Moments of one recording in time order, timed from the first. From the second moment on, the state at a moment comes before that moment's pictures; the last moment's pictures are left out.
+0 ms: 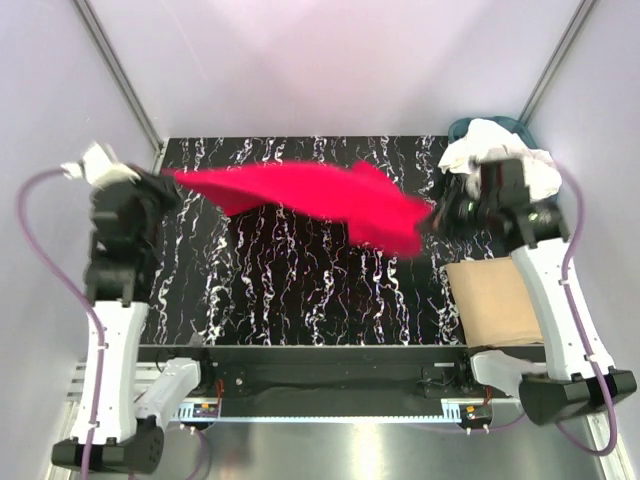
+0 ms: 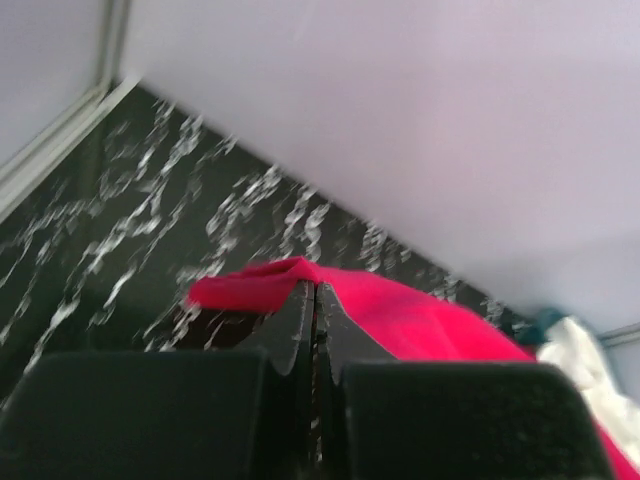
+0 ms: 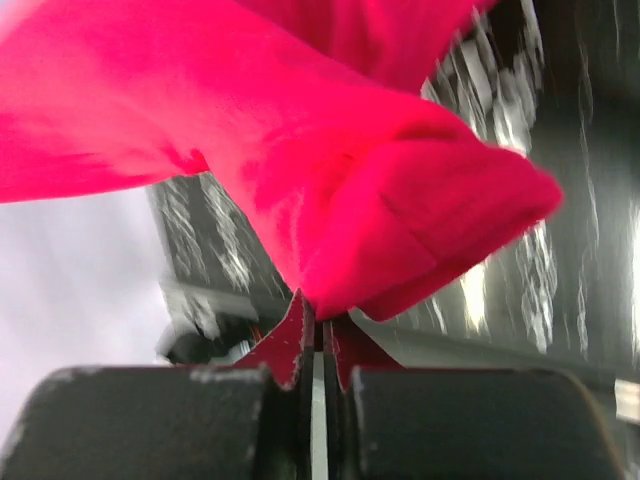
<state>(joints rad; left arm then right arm) -0.02 0.90 1.27 -0.48 -0.17 -0.58 0.19 1.21 1.52 -1.07 -0.35 0.69</state>
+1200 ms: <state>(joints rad) 0.06 0.98 0.69 -0.83 -0.24 -0.78 0.18 1.24 0.82 -1.01 -0.35 0.62</state>
